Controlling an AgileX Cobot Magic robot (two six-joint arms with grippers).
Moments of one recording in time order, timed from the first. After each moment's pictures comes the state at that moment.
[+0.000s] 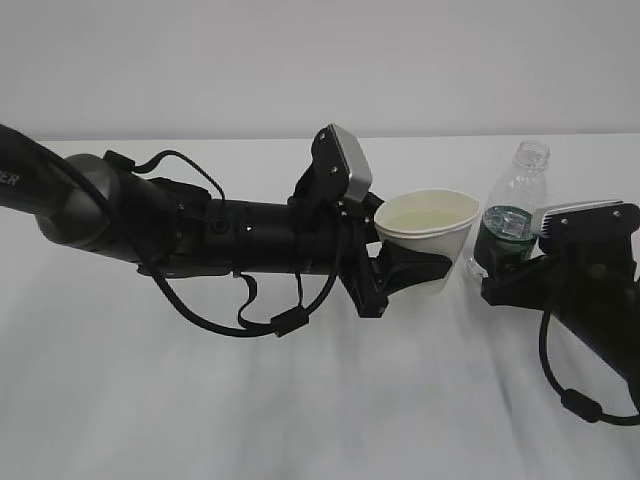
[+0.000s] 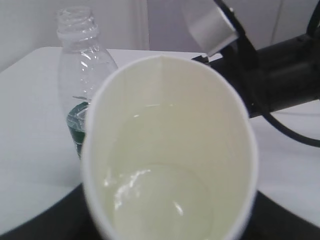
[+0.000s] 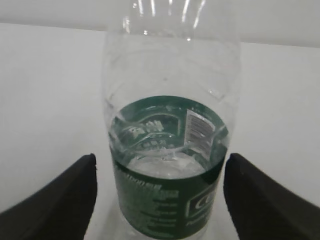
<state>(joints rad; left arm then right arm) -0.62 2.16 -1.21 1.05 -0.90 -0.59 0.18 2.03 -0.49 0.01 -1.14 -0.07</state>
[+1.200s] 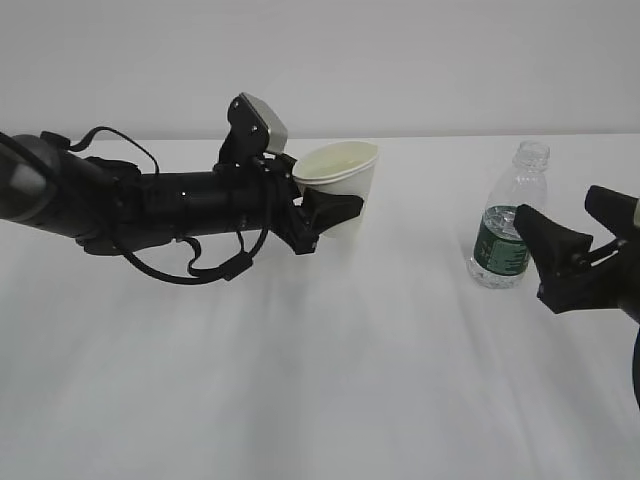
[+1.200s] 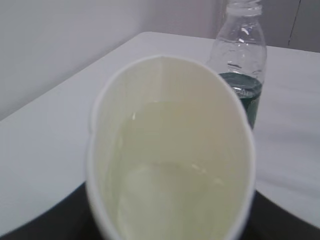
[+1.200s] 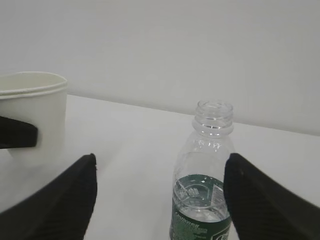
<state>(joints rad) -0.44 2.16 -1.20 0.95 -0.87 -0.56 0.18 1.55 -0.22 -0.14 -1.14 -0.05</state>
